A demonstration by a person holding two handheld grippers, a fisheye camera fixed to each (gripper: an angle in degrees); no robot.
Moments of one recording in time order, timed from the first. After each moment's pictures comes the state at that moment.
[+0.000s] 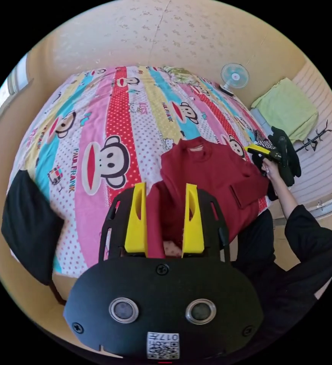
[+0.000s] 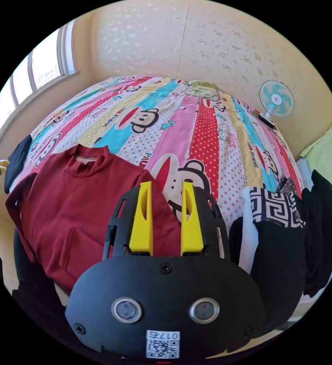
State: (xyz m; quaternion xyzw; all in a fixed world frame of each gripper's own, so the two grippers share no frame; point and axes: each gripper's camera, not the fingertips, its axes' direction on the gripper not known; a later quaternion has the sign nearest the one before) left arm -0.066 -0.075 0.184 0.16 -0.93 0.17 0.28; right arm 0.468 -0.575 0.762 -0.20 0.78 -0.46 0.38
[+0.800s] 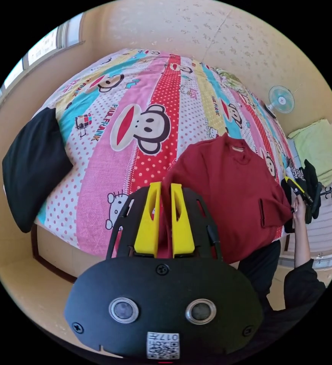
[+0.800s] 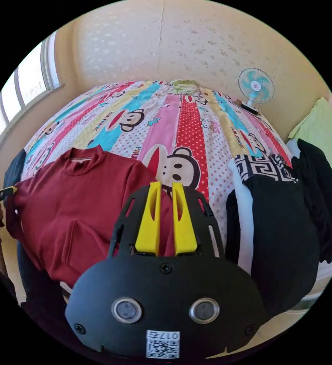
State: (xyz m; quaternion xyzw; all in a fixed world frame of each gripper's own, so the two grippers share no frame) left arm -0.091 0.020 0.145 0.33 -0.91 0.12 0.24; right arm 0.462 -0.530 0.728 -0.14 0.78 -0.45 0.42
